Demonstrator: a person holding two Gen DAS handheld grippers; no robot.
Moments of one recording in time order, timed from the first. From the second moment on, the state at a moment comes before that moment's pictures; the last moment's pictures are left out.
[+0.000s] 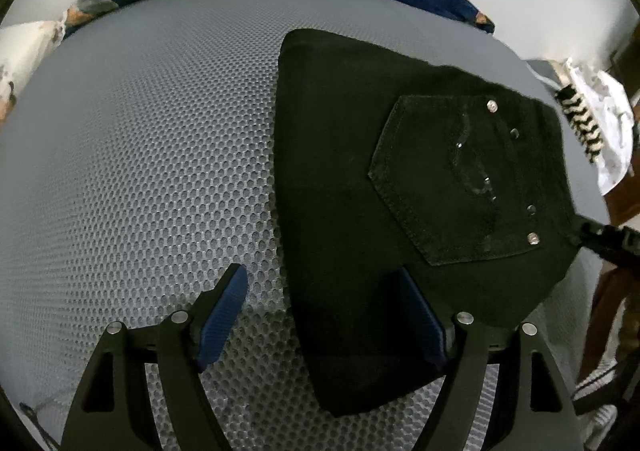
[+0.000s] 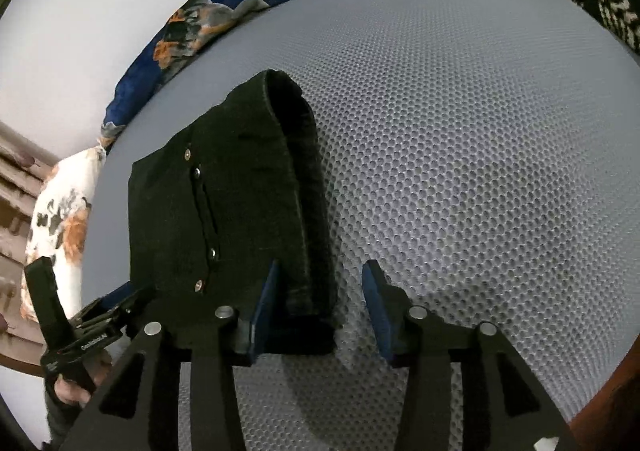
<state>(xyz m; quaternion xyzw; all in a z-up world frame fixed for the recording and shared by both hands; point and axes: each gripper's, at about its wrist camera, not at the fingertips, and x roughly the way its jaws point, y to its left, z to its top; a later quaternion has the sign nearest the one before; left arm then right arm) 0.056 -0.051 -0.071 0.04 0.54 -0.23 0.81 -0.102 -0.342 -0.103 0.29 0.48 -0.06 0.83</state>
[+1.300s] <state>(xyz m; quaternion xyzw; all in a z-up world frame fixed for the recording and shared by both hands) 0.145 -0.052 -0.084 -0.13 0.60 -0.33 0.72 -0.025 -0.375 -0.141 0.39 0.51 0.20 0.75</state>
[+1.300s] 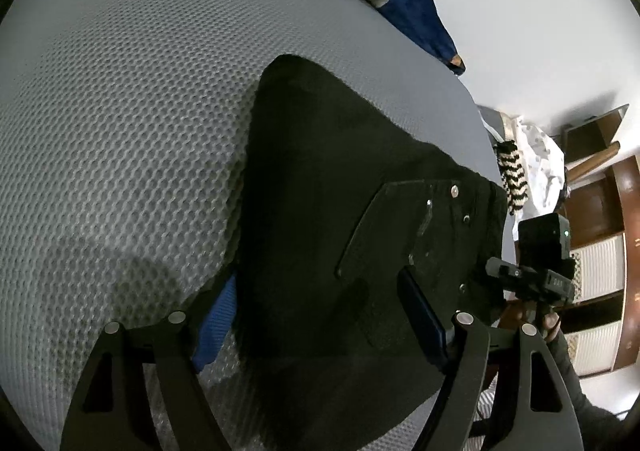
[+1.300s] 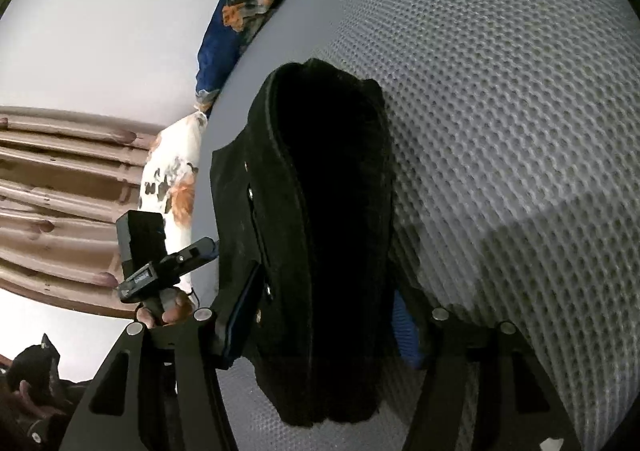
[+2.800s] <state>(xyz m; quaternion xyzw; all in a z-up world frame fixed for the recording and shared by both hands) 0.125 -0.049 -0.052 -0.05 0.52 -0.27 0.81 0.004 -0.303 -0.084 0.30 0.48 0.13 0.82</state>
